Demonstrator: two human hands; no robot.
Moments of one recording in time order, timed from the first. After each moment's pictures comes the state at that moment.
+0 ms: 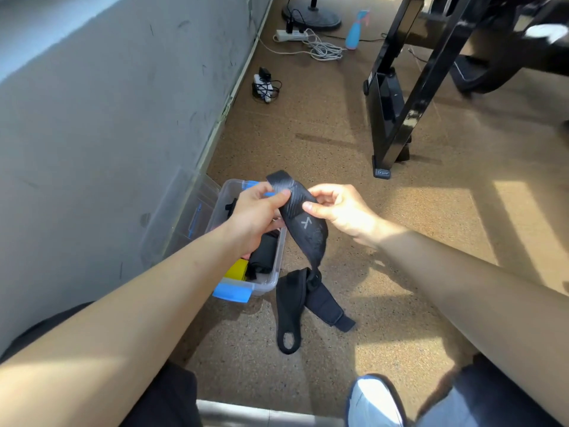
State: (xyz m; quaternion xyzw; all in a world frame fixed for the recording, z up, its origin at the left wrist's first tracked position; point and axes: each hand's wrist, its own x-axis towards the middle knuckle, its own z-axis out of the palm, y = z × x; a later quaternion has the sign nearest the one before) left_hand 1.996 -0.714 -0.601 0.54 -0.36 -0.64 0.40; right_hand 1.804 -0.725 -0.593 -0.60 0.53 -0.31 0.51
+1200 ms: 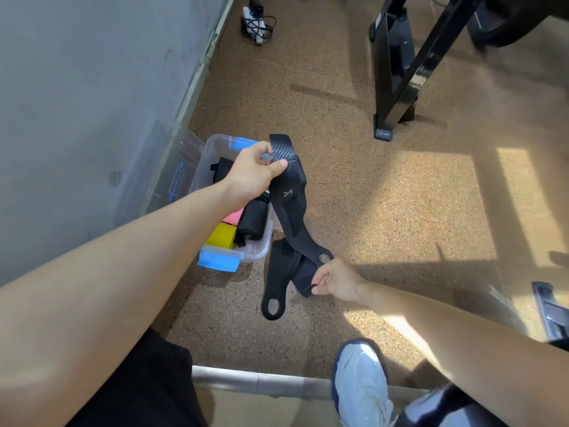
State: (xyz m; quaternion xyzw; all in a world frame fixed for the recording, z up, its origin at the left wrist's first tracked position) left_hand 1.995 -0.750 -0.653 0.55 -0.50 -0.57 0.34; right_hand 1.756 -0.620 -0.757 -0.56 0.67 0.07 0.49
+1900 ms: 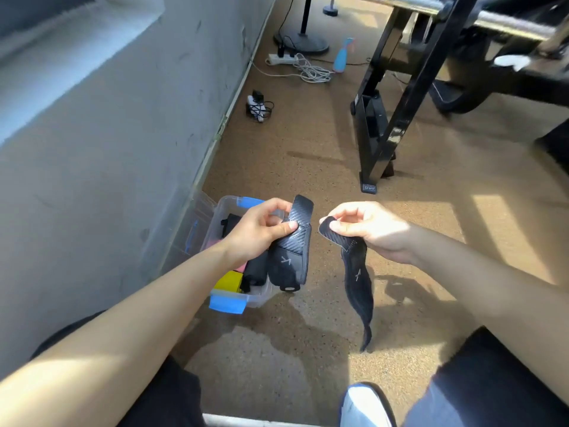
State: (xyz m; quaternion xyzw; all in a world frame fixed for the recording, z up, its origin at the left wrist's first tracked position) left_hand 2.005 -0.694 -0.579 0.44 -0.57 -0.60 0.35; right_hand 1.758 -0.686 -0.521 -0.59 0.56 -0.21 0.54
